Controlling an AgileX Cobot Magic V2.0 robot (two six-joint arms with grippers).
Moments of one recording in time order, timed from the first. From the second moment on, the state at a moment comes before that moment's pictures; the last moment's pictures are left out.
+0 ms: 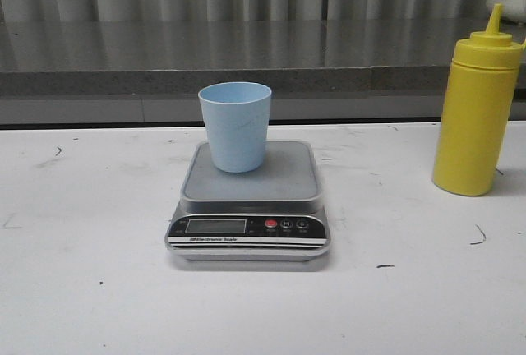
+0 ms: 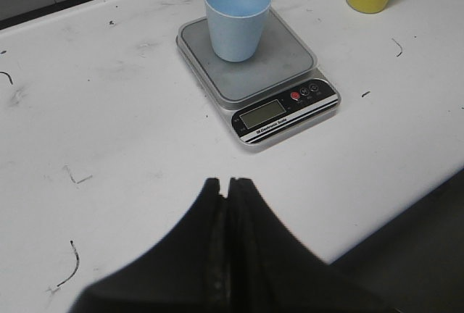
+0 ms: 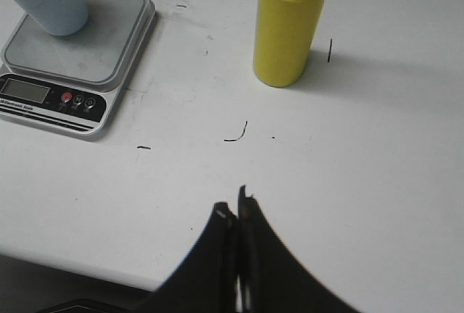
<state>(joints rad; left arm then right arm) -0.52 0.60 -0.76 -0.05 0.86 0.02 0.26 0.62 -0.84 -0.02 1.00 0.10</state>
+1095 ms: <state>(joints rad) -0.05 -0.01 0.00 -0.05 0.02 0.03 0.26 0.62 -0.84 -0.02 1.00 0.09</state>
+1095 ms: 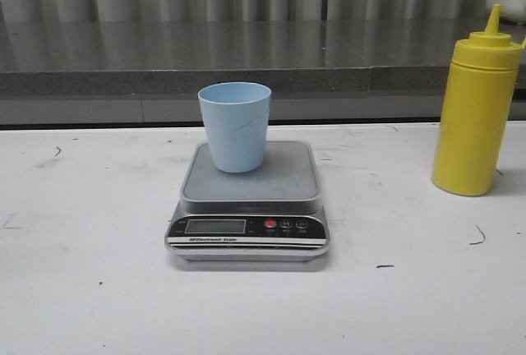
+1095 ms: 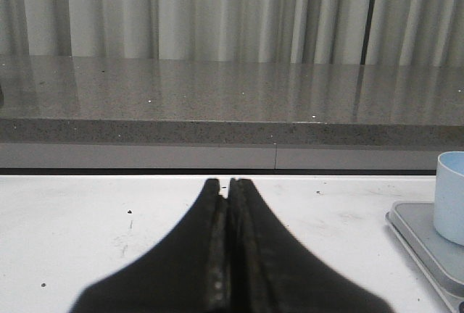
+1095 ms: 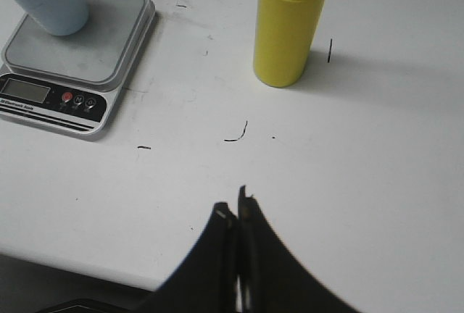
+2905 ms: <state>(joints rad) -0.05 -0.01 0.00 -0.06 0.02 0.03 0.03 -0.01 0.03 -0.05 0.10 0.00</state>
